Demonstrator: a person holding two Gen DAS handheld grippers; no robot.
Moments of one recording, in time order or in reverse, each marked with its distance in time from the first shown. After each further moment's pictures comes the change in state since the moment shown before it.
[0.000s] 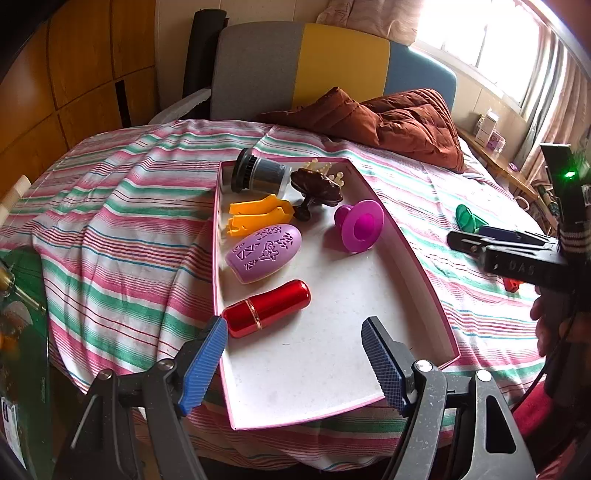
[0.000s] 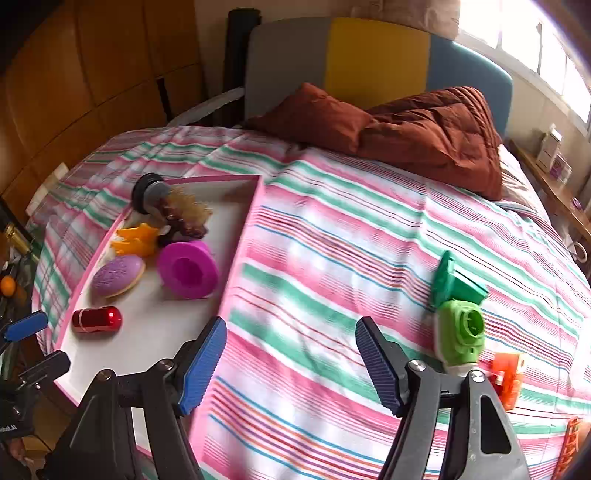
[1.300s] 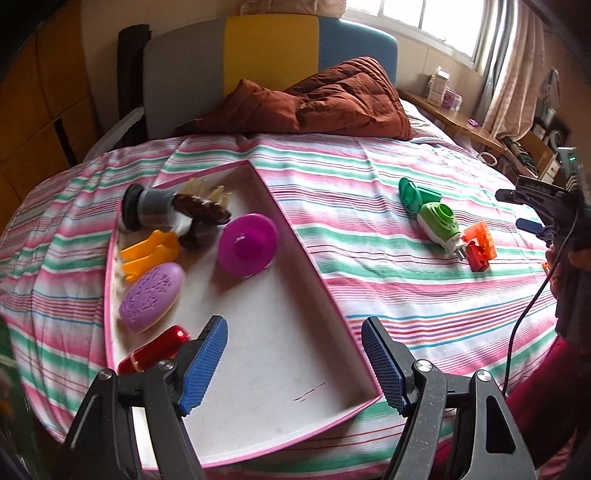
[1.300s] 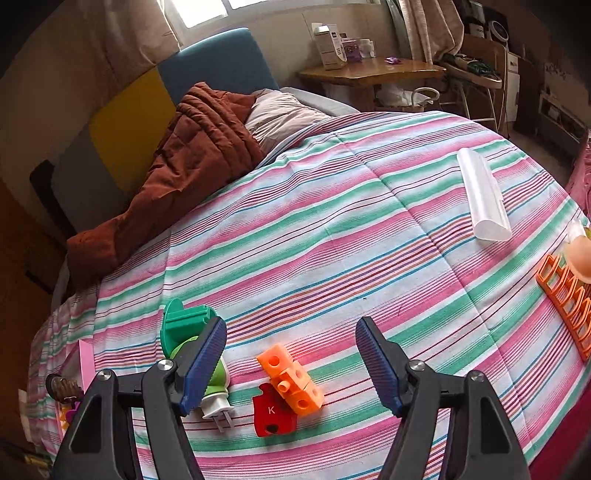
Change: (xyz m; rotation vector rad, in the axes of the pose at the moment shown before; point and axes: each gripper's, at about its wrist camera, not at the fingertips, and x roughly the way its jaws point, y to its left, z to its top) left arm 0.029 -0.097 0.027 0.202 0.048 -0.085; right arm -0.051 -0.240 -0.057 0.767 -0.113 -0.203
